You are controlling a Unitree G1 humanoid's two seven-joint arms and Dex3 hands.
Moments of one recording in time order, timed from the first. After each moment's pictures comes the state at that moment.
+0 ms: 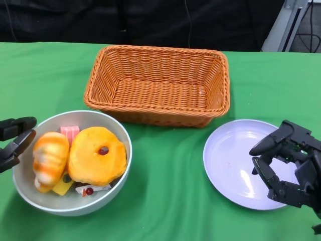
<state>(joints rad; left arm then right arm) -0.29 0.50 0.20 0.32 -0.19 0.44 -0.57 0.13 -0.07 -0.02 -0.13 0.07 -0.33 0.19</state>
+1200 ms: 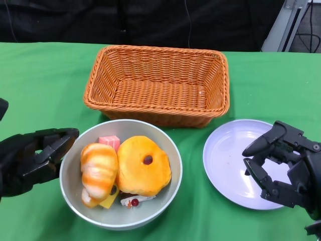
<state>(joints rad) -0.22 0.46 0.13 -0.08 -0.34 0.88 -0.53 0.13 -0.05 0.01 -0.13 0.06 -0.32 0.18</state>
